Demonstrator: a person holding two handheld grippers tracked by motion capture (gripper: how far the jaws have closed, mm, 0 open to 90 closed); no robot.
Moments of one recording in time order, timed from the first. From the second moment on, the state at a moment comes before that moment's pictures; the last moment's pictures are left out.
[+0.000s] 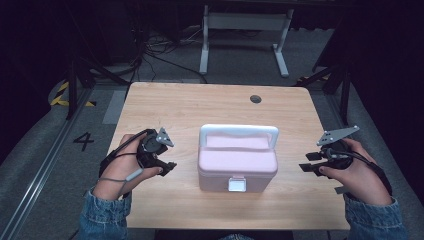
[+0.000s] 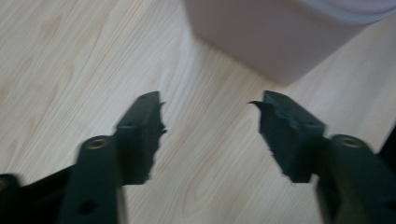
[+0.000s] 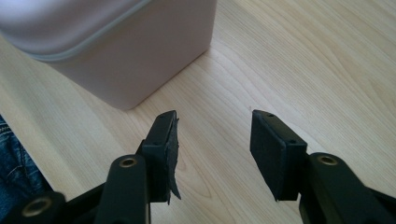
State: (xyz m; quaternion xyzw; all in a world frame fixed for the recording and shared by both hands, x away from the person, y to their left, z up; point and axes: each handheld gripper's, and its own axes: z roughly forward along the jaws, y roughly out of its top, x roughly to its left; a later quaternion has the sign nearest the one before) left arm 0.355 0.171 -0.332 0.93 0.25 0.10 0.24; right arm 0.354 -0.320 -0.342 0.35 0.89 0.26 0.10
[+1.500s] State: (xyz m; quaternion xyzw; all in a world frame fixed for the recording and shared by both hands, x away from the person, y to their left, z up) left arm 0.395 0.111 -0.322 0.86 0.24 0.10 0.44; right arm 0.340 -0.330 -0.353 0.37 0.88 0.27 0.12
